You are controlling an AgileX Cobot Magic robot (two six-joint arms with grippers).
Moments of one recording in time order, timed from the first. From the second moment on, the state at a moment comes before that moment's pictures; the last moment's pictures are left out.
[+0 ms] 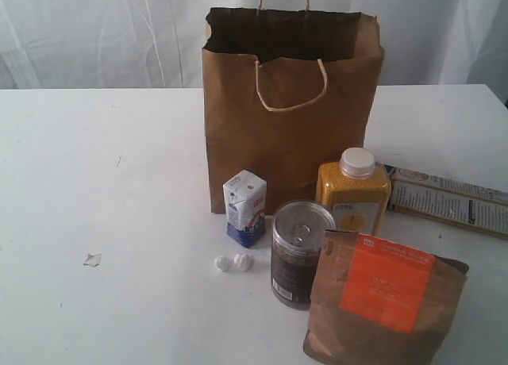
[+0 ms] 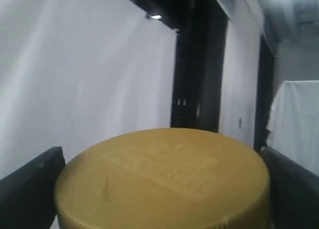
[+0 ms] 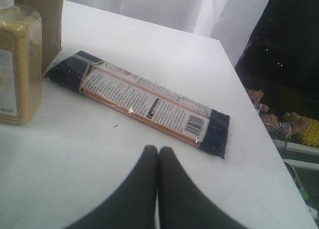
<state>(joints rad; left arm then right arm) -0.24 1.56 -1.42 0.81 -0.98 -1.09 -0.18 0.00 0.00 0.27 0.37 -0.50</state>
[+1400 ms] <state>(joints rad) -0.44 1.77 -1.50 1.03 -0.73 -0.81 -0.18 0.00 0.00 0.27 0.37 -0.48</state>
